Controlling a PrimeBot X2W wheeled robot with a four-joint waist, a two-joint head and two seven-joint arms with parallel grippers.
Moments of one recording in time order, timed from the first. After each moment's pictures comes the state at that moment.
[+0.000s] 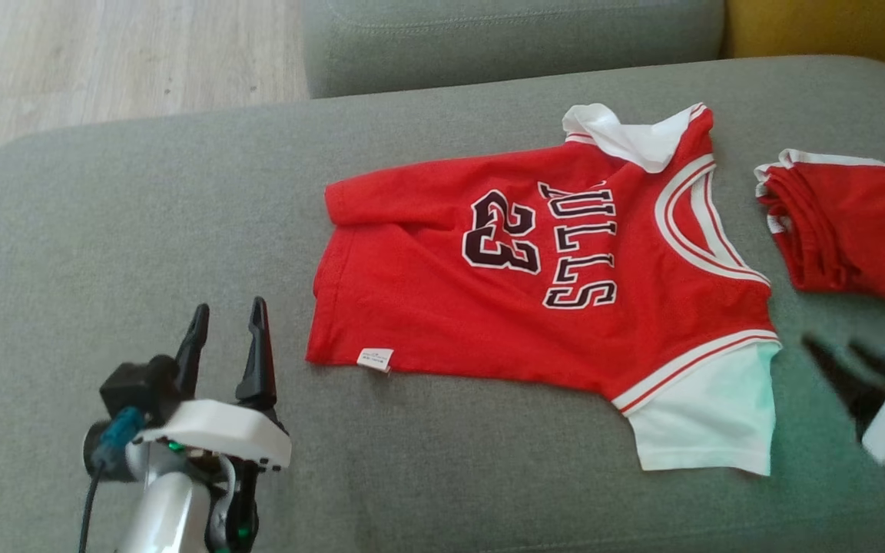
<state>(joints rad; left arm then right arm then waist) -0.12 0.06 -0.18 0.32 -0.30 0.03 -0.25 -0.03 -0.46 0.01 0.16 0.79 0.12 0.59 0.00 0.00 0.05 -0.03</state>
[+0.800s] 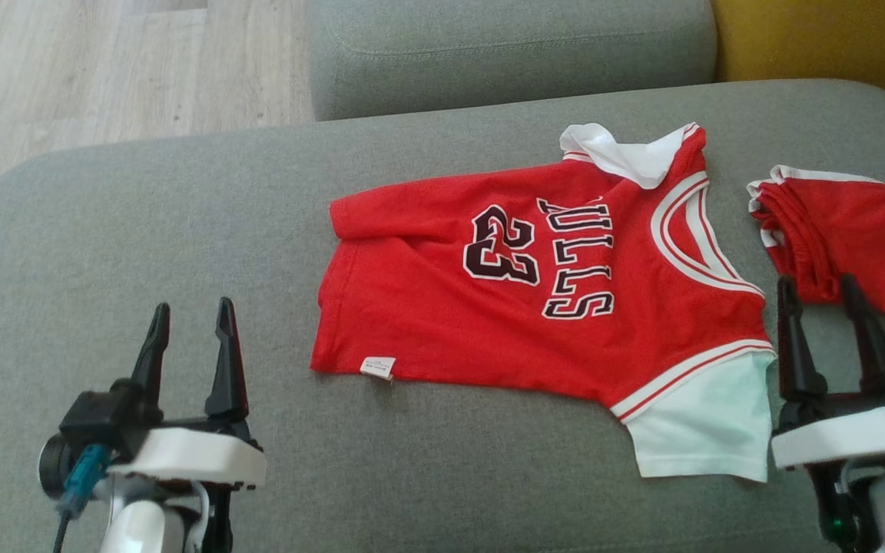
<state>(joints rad) -0.01 0.05 -0.09 0.11 -0.19 0.02 -0.25 -0.02 -0.21 0.02 0.15 0.33 0.12 -0.21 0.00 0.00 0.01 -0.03</state>
